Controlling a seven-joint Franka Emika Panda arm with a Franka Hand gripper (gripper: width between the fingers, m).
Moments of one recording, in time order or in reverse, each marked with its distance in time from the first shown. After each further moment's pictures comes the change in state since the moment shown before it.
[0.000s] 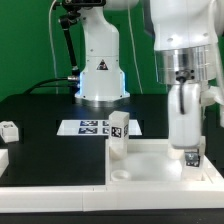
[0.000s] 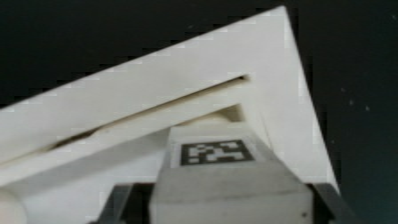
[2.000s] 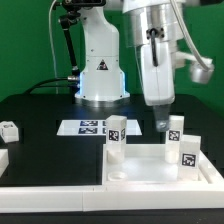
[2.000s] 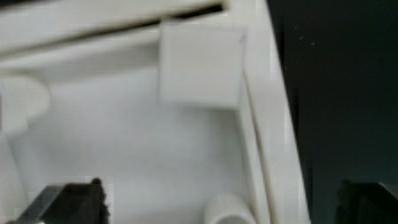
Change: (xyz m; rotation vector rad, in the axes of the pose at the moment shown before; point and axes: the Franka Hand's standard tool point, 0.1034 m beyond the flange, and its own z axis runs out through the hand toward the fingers) arm 0.060 -0.003 -0.049 0.054 0.015 -0.289
